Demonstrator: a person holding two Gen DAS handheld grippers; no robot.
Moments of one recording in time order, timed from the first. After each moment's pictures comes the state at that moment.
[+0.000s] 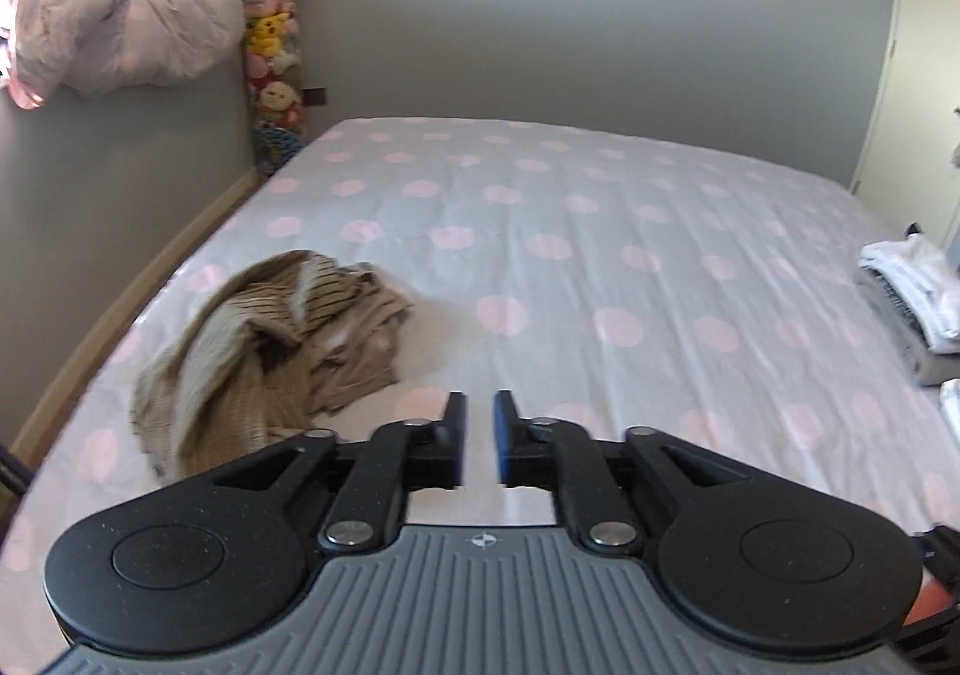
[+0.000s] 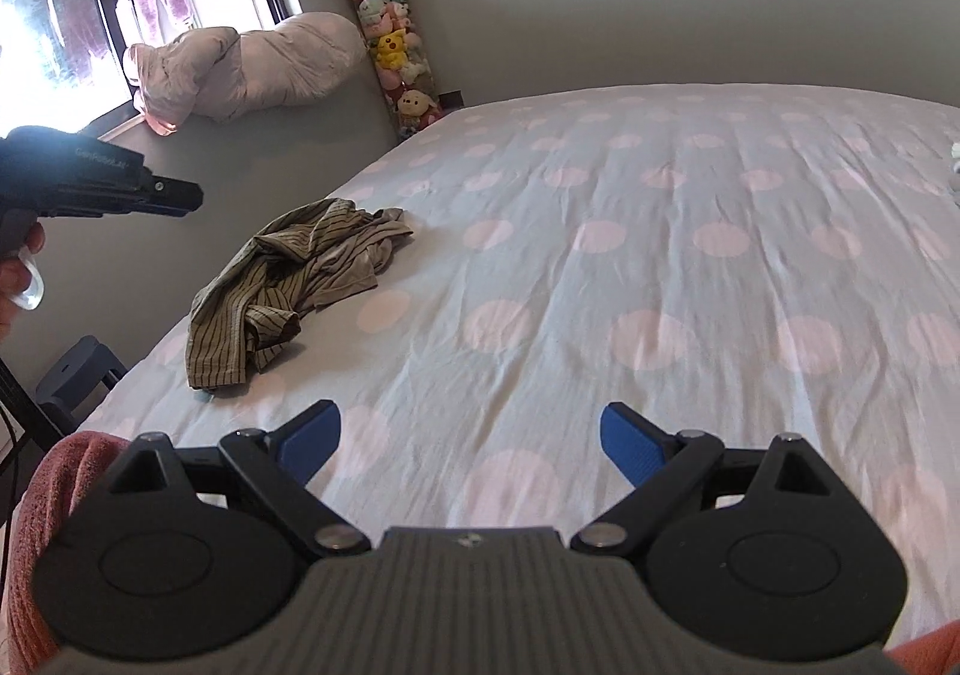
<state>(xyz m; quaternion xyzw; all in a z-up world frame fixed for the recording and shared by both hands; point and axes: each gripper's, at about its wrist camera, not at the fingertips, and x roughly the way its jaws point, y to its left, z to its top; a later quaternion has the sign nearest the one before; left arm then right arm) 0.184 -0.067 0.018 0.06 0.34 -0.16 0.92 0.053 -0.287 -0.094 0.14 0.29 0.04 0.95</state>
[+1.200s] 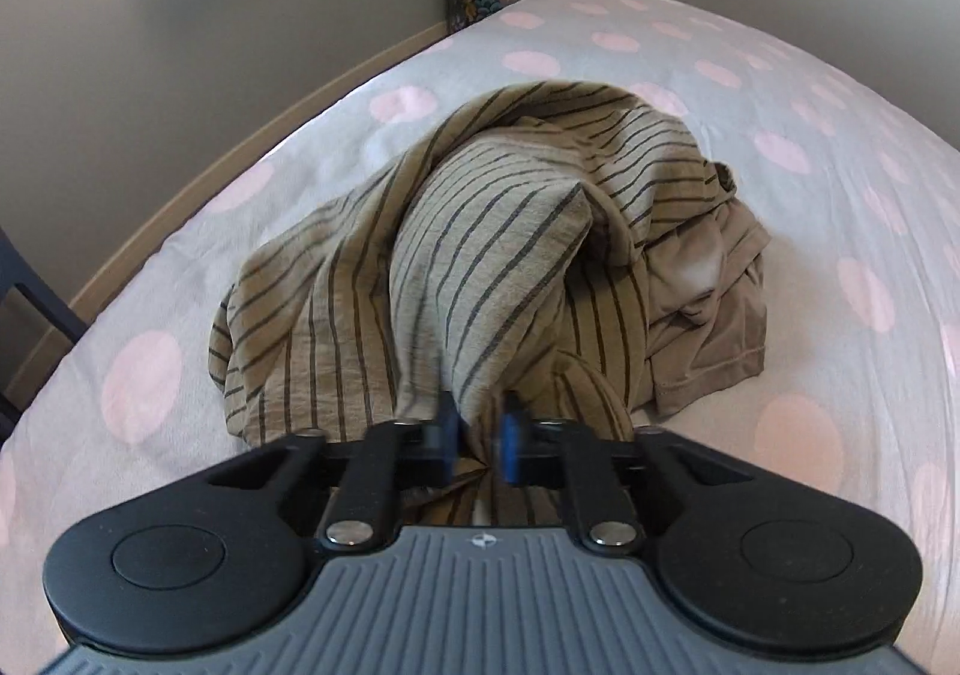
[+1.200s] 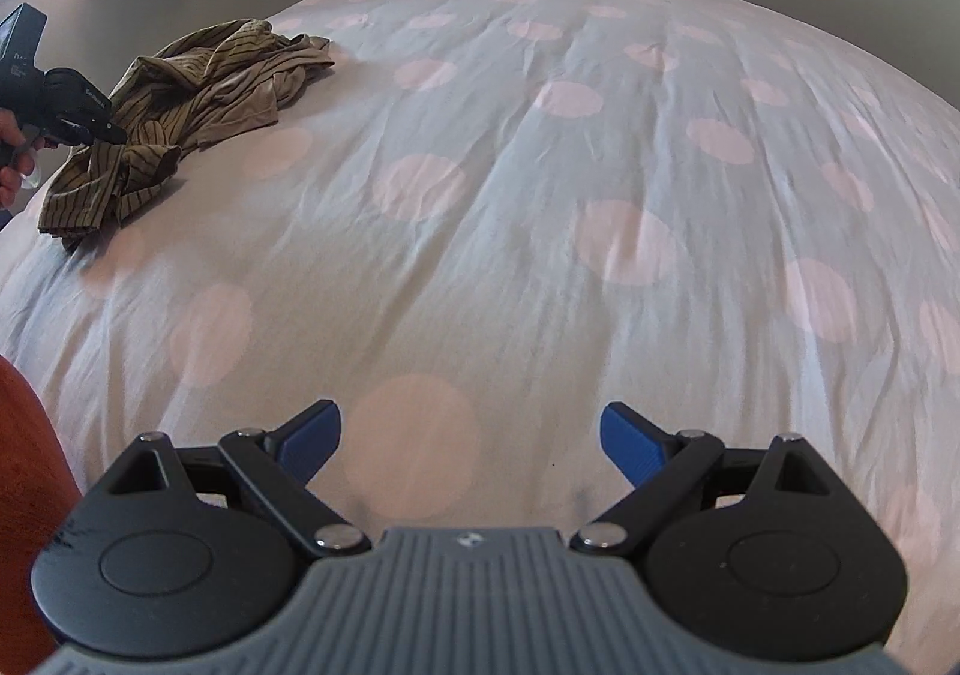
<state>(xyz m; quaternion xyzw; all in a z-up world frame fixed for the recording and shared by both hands) 0.374 0.045 -0.132 -0.01 0.44 -0.01 0.90 0.146 -0.270 -0.165 0.03 0.43 0.00 0.90</state>
